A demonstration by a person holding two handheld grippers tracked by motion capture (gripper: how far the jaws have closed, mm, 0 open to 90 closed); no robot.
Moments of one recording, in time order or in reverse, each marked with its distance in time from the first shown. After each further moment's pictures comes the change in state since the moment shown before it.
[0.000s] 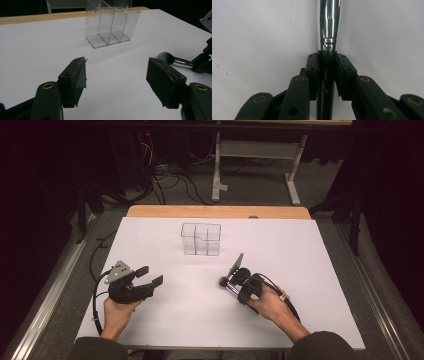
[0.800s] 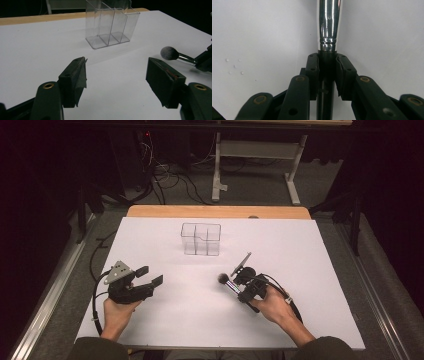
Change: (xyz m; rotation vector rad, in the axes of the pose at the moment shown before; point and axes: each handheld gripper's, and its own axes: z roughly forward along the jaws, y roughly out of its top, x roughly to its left) left arm 0.000 0.000 -0.001 -0.004 -0.002 -0.007; right arm -0.003 -0.013 -0.012 -0.124 0.049 0.010
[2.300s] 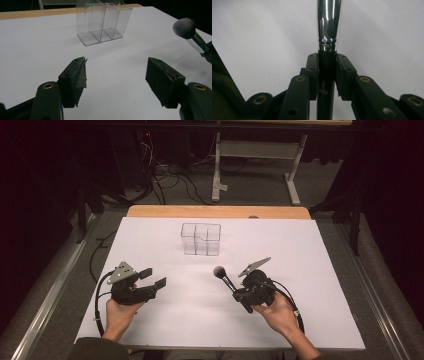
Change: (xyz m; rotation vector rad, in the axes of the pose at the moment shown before) left arm -0.008 0.000 0.004 0.029 -0.049 0.006; right arm 0.011 -0.030 -0.027 -0.336 0.109 0.012
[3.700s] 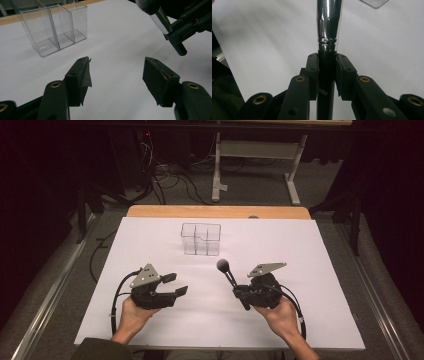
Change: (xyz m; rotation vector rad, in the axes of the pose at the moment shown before) left arm -0.044 0.015 0.022 0.047 -0.162 0.145; right arm -0.002 -0.015 -0.009 -0.222 0.026 0.025
